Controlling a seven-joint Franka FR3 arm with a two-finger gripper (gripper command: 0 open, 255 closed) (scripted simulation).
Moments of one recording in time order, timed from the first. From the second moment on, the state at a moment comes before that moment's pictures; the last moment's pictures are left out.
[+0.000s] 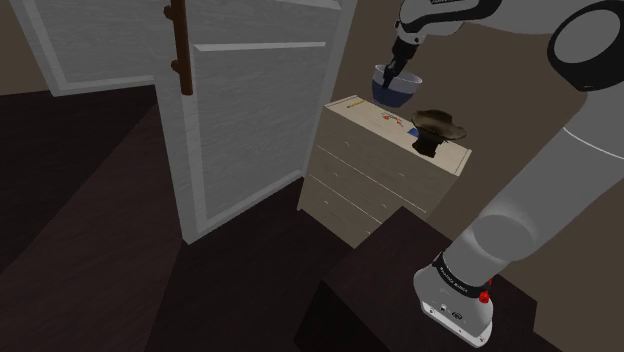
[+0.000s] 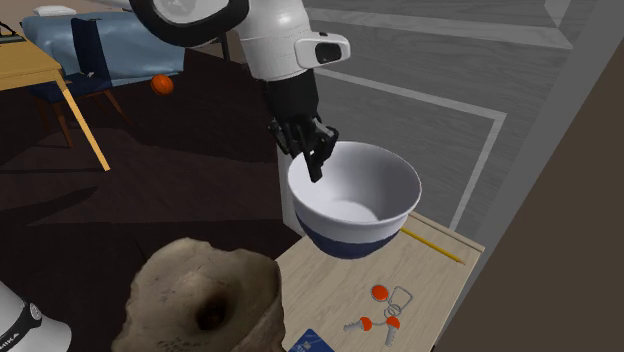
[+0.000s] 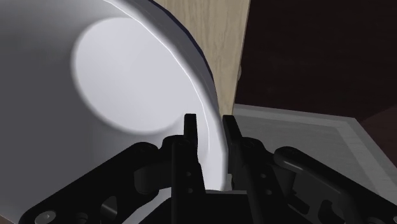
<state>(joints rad) -0.12 -0.01 -0.35 -1.84 -0.07 2.02 -0.57</state>
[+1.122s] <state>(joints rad) -0.13 0.01 -0.35 -1.59 -0.06 1.79 -0.59</state>
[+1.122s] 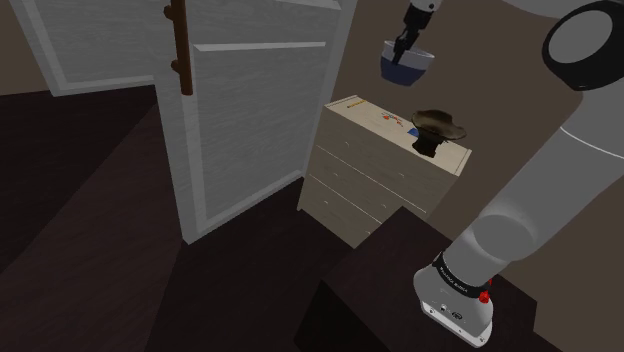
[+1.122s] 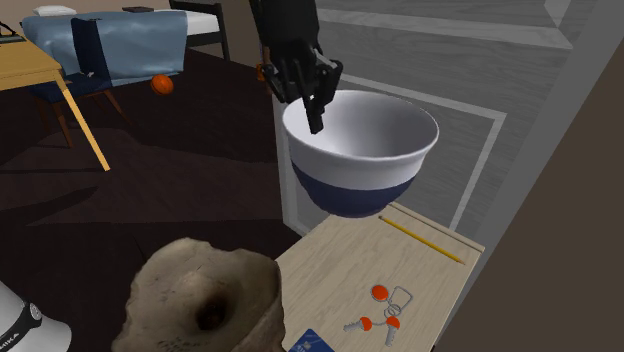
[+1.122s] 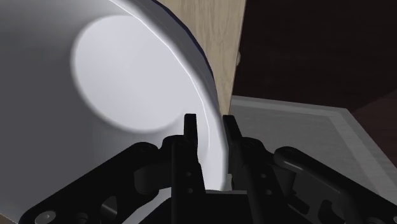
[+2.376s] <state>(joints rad) -0.17 -0.46 -0.33 -1.90 -0.21 1.66 -0.60</state>
